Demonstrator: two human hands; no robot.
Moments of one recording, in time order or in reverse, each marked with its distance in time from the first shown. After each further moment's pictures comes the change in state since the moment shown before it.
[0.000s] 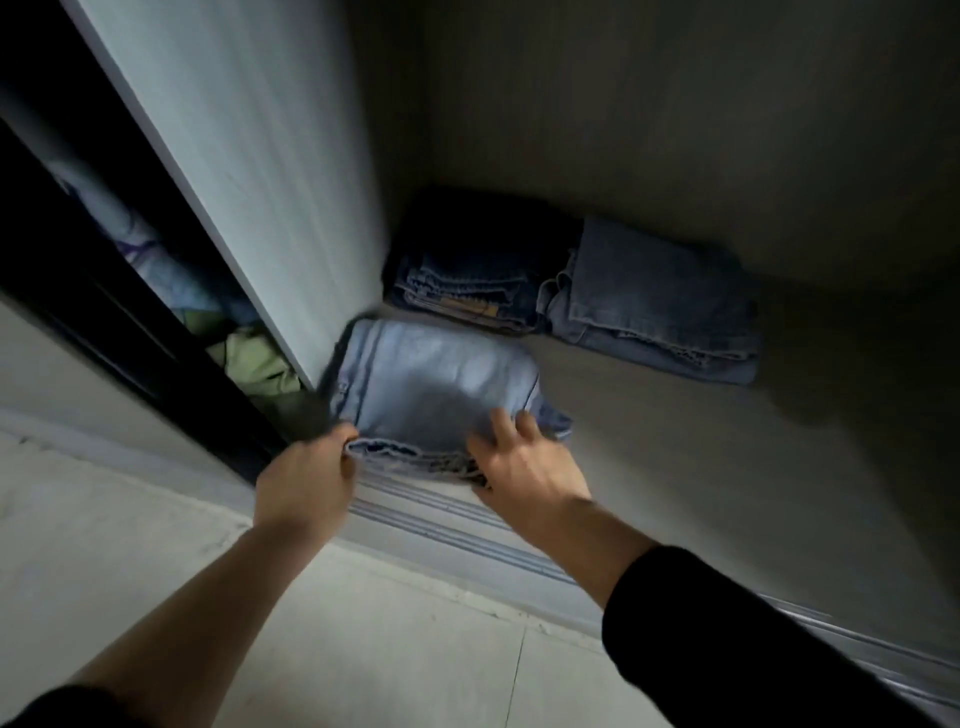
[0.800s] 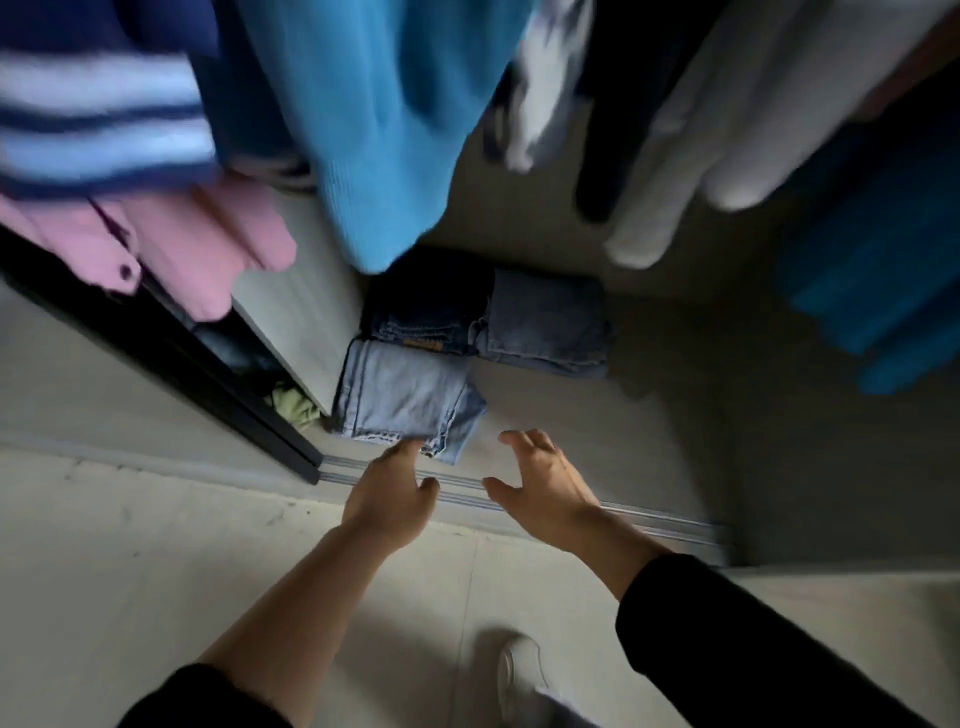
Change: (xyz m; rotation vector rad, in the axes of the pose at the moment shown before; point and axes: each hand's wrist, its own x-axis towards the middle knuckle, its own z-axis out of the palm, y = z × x) left_hand -0.106 0.156 -0.250 -0.207 -0.458 0.060; right_hand -0.173 0.007 -0.233 0.693 -0.110 0.415
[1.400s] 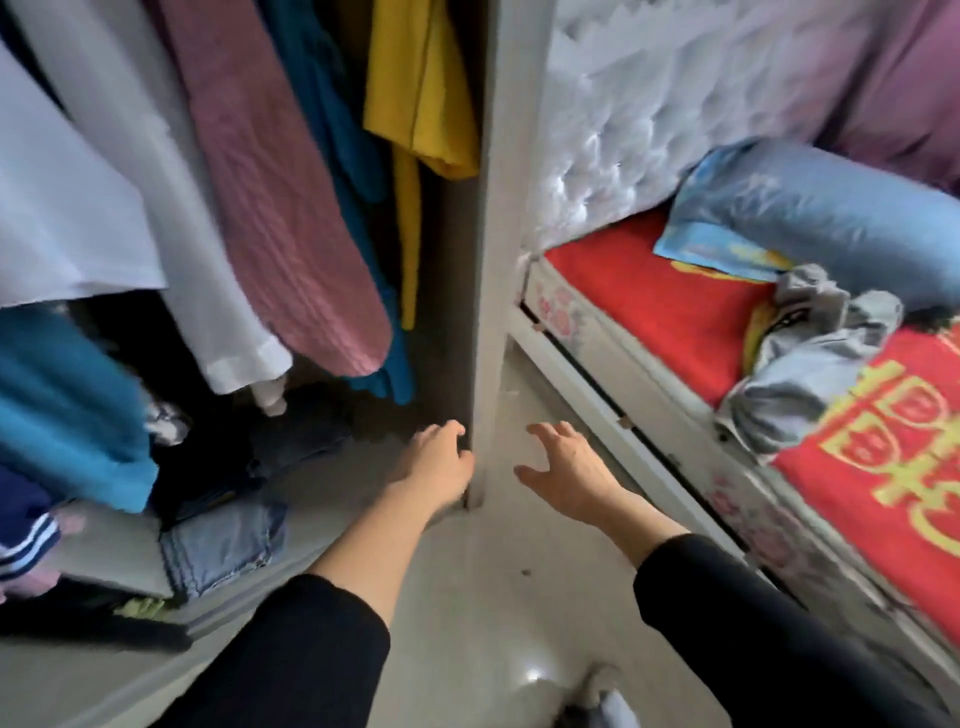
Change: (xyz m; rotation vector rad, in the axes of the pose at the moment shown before) left_hand -0.326 0.396 -0.084 0.286 -0.245 0.656; right_hand -0.478 0.030 -0.288 0.133 0.444 0.544
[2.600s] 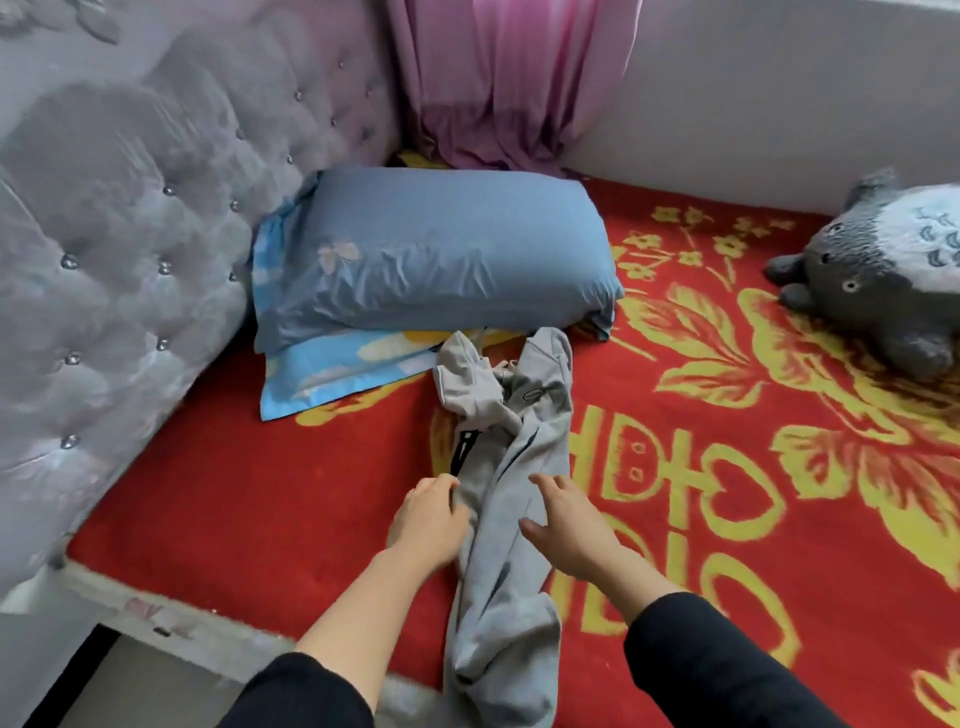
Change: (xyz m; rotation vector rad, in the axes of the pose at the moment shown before) left_hand 0.457 0.626 0.276 0.228 -0.442 0.499; right_hand 0.244 0.608 -0.318 0.289 0.157 0.650
